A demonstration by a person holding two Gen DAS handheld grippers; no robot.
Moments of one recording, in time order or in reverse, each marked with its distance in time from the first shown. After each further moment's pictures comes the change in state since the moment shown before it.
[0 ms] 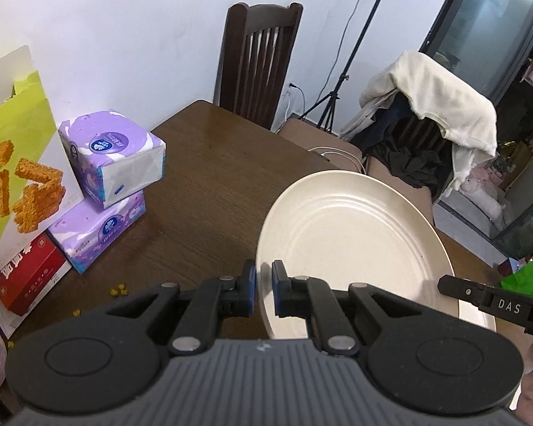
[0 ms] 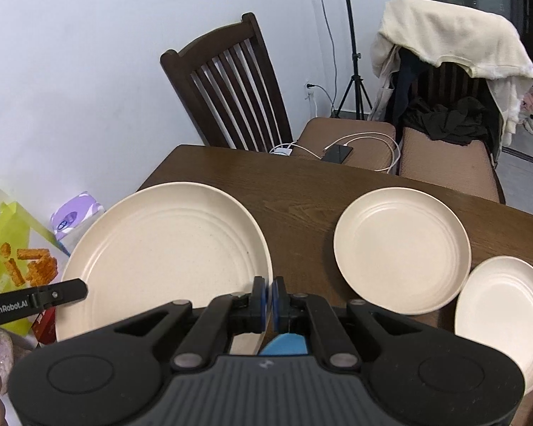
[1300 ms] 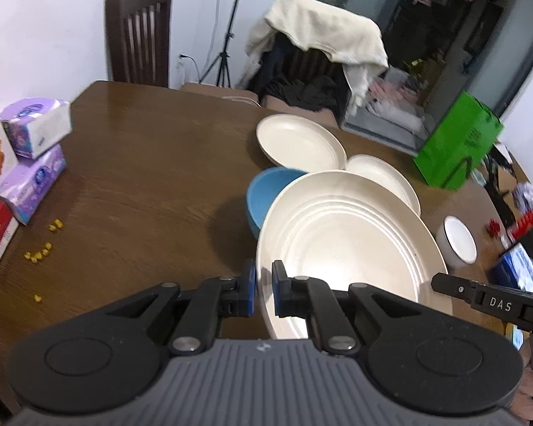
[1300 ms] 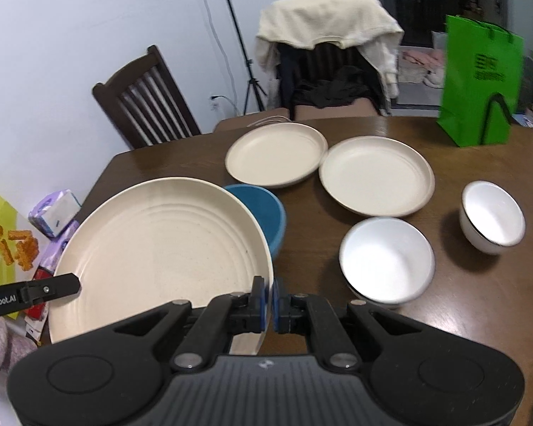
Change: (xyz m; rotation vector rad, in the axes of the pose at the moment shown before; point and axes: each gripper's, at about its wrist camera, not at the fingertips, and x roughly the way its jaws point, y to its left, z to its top) left arm -0.079 -0.053 -0.134 0.314 0.097 -0.232; right arm -0.151 -0.034 -0.194 0.271 -0.087 -0.211
